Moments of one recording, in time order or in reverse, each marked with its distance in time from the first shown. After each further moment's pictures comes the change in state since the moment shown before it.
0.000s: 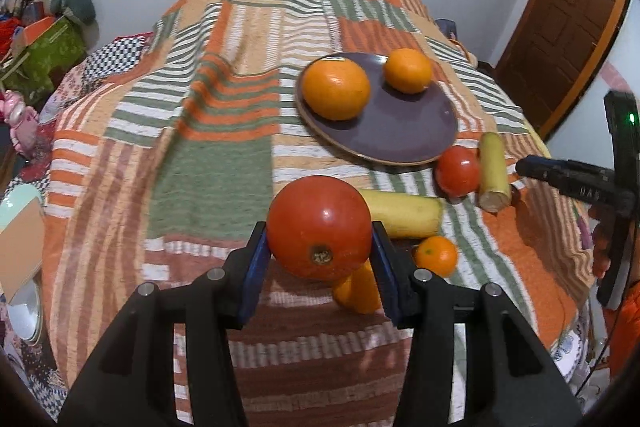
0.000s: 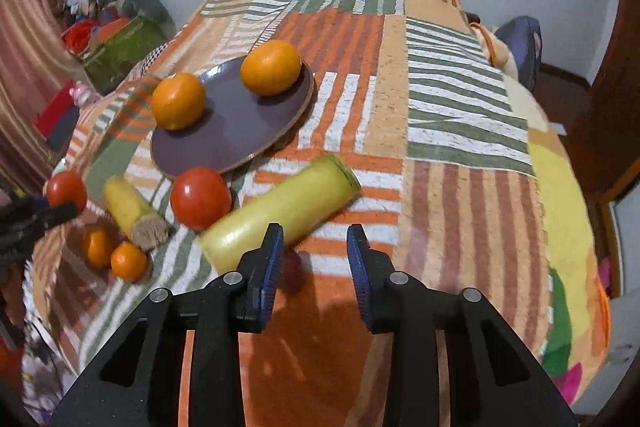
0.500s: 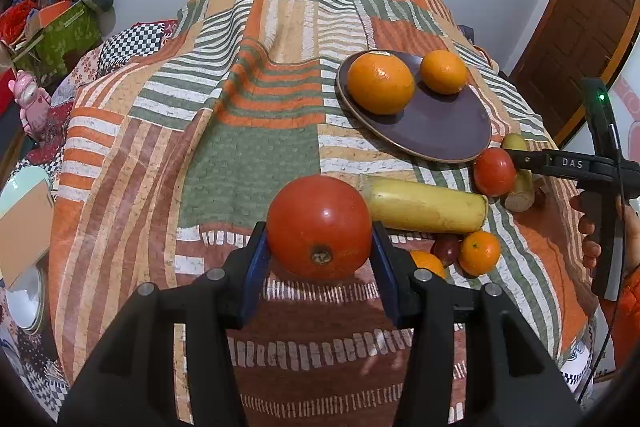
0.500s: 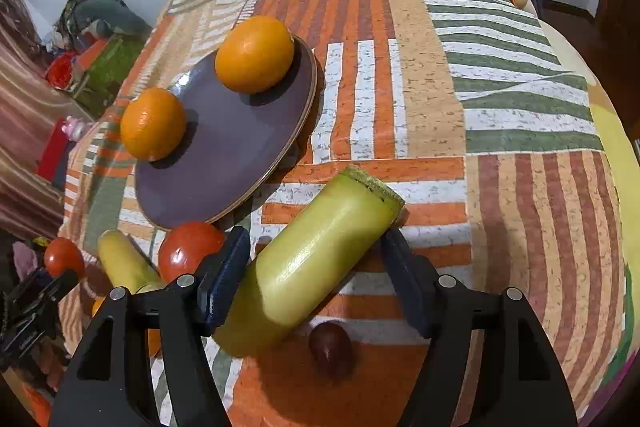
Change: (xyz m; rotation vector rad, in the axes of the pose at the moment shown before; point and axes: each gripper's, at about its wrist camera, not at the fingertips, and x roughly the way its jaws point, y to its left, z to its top) left arm 0.007 0.032 -0.009 -0.050 0.002 0.019; right arm 0.053 0.006 0.019 0.171 0.107 0.058
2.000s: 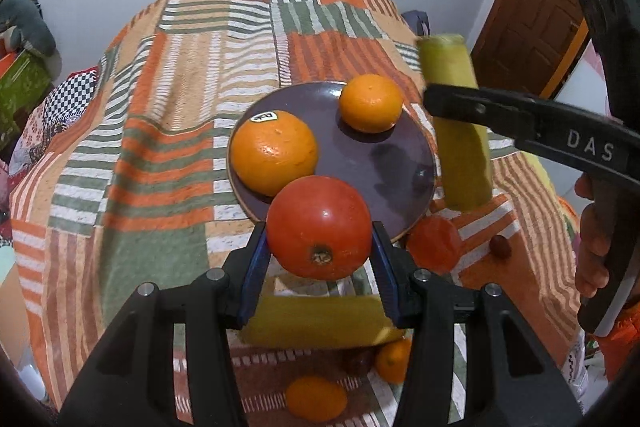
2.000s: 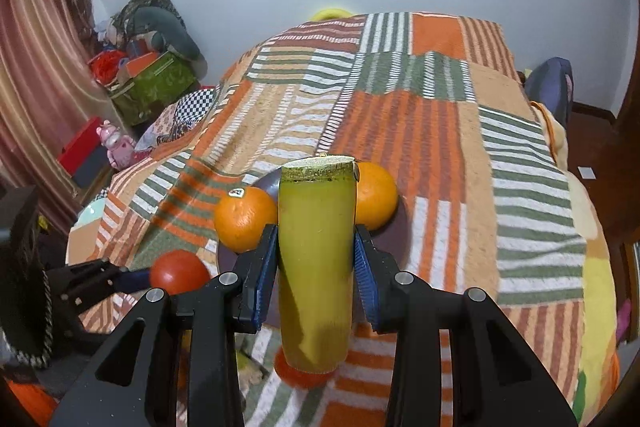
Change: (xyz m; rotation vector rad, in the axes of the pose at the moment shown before) left arm 0.042 -0.081 0.078 0.159 0.021 -0.103; right arm -0.040 0.076 0.055 -0.225 -0.233 0.039
